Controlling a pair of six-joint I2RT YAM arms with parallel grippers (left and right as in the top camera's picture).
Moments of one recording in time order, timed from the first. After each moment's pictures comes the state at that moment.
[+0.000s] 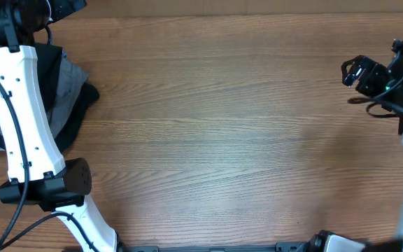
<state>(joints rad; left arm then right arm) 0.16 2.02 2.60 -1.26 0.07 -0.34 -0.34 1.40 1.33 -0.70 -0.35 0.20</state>
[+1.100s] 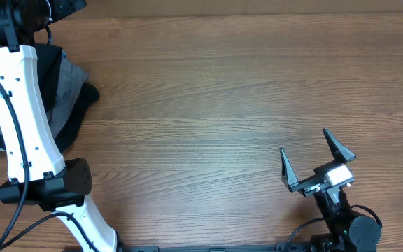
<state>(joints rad) 0.16 2.02 2.60 -1.26 0.07 -0.34 0.11 0.05 0.05 0.30 -0.31 -0.08</state>
